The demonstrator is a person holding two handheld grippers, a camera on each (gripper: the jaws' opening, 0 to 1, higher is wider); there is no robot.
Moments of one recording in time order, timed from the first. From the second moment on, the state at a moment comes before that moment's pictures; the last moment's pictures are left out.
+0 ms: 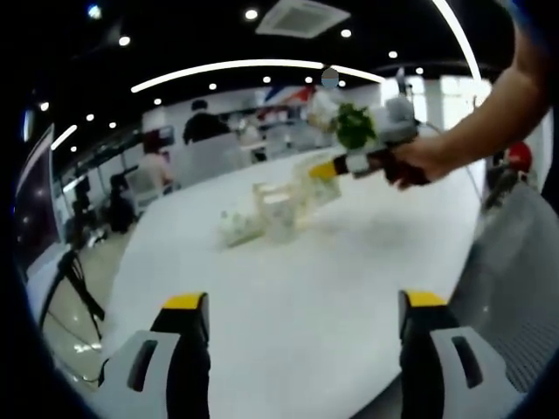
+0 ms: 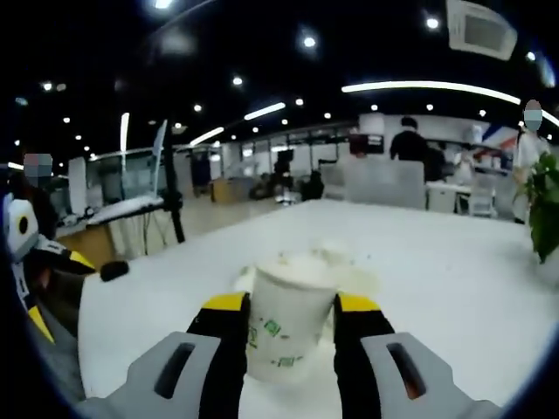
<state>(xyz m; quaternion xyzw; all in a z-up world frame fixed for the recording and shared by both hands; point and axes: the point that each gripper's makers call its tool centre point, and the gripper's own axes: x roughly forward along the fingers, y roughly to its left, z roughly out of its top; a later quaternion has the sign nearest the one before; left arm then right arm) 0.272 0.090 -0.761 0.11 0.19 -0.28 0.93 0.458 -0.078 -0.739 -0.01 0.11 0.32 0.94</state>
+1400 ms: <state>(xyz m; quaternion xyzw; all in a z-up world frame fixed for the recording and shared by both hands) 0.265 0.078 -0.764 0.06 0.21 -0.31 0.93 0.361 -0.043 -0.762 -0.04 0.10 0.42 0.90</state>
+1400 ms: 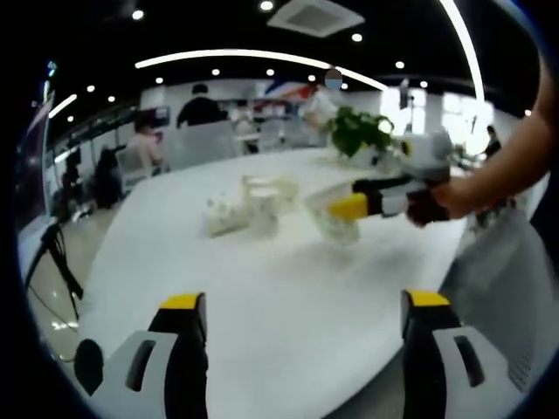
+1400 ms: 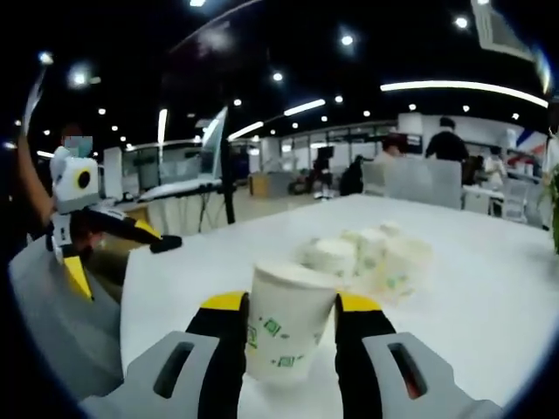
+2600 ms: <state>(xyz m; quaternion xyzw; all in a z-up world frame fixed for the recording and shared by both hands) 0.266 0.081 -0.764 0.06 0.21 -0.30 0.93 0.305 -0.042 -0.827 -0.09 0.19 0.48 0.85</state>
